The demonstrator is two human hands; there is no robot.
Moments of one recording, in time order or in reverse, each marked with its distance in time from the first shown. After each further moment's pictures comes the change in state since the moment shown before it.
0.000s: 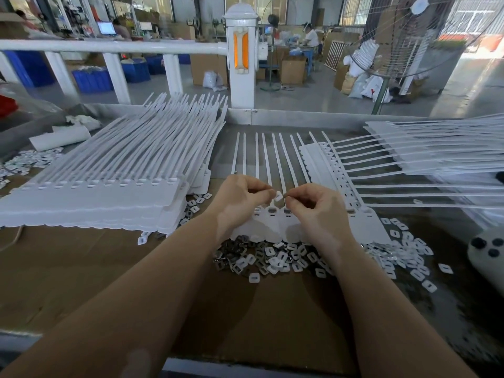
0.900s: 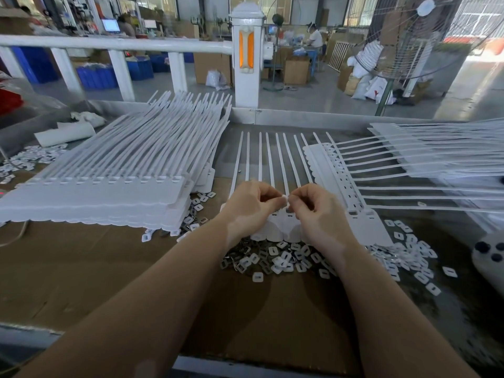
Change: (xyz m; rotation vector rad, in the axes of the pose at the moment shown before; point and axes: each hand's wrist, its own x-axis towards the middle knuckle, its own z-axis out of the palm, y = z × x) left_hand -0.006 0.000 0.009 0.128 -0.057 0.037; right_hand 0.001 0.003 0.004 -0.090 -0.076 -0.029
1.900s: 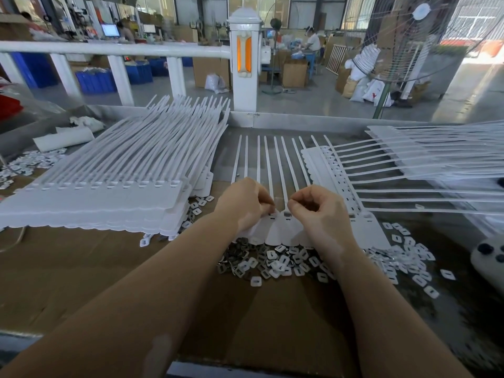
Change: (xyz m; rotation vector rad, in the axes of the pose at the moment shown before) left_hand 0.018 0.001 -0.007 0.355 -0.039 -0.060; right_hand -0.001 -0.003 -0.003 0.094 0.096 0.040
